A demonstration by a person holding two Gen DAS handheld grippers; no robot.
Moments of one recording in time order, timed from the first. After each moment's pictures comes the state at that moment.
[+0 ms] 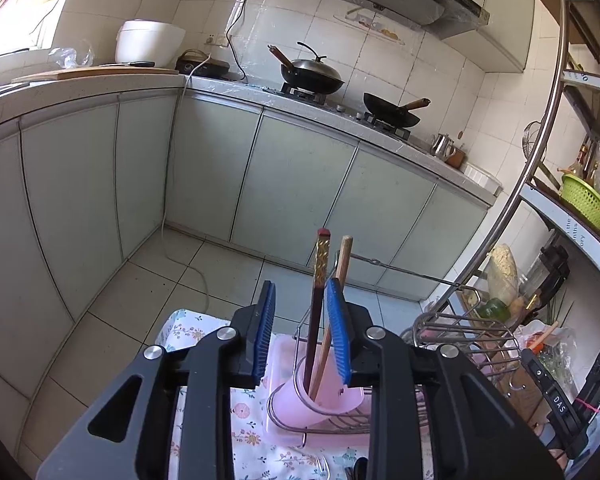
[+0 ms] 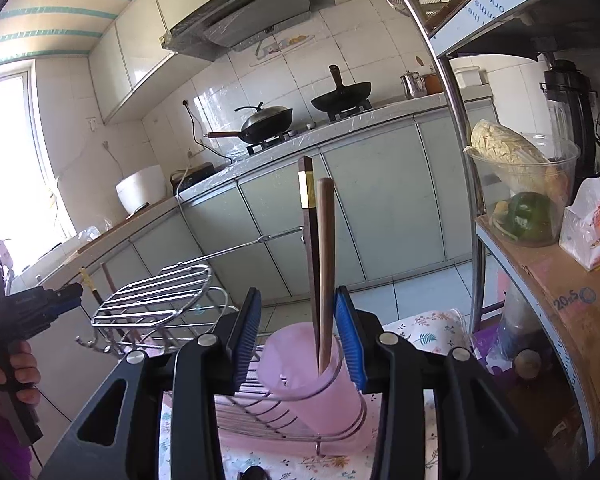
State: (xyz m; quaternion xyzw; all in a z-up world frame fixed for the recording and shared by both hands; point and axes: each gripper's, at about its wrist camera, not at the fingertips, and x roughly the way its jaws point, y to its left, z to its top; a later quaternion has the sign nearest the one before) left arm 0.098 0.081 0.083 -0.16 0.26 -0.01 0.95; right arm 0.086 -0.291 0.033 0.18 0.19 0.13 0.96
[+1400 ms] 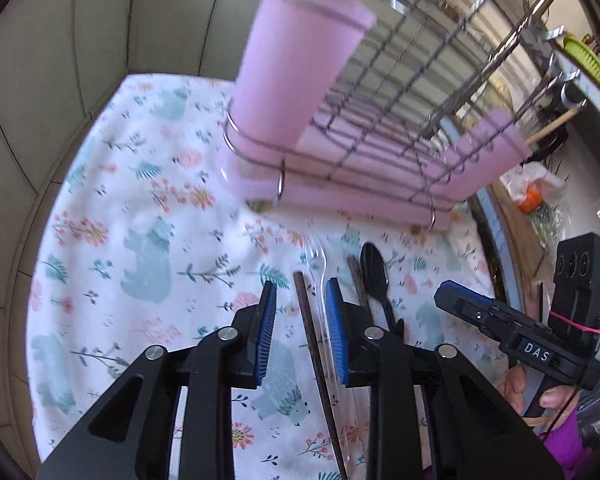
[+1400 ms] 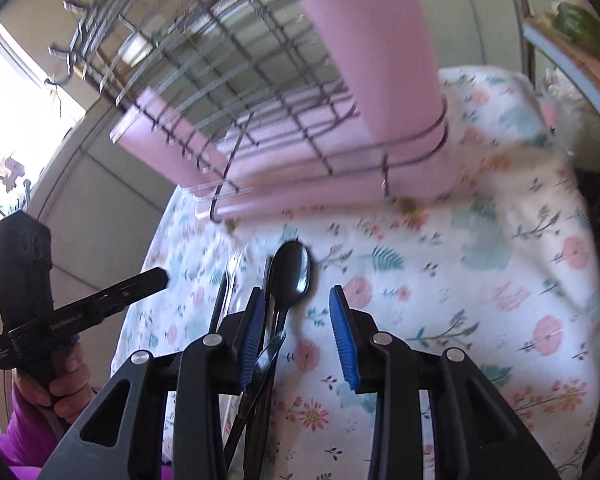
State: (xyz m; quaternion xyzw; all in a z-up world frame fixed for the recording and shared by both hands) left arm 0.039 0.014 -0.092 -0.15 0.50 -0.10 0.85; right arm 0.055 -0.217 -0.106 0.16 0.49 0.23 0.82
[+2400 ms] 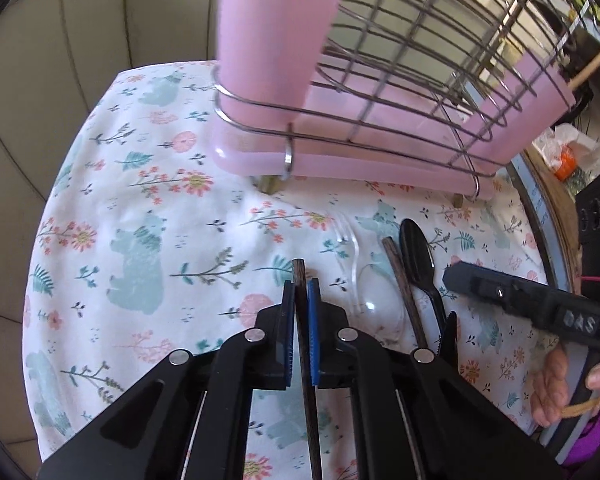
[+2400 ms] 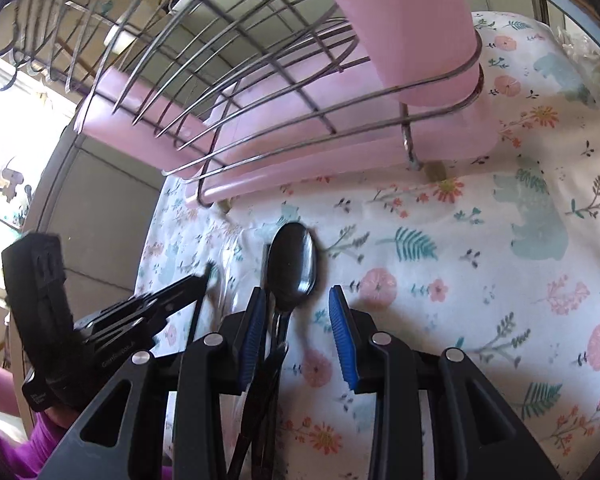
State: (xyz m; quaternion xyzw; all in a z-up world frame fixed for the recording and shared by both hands) left arm 0.060 -0.011 -0.131 -0.08 0.51 -0.07 0.85; right arm 0.089 -0.199 -0.137 0.19 0.54 0.24 0.78
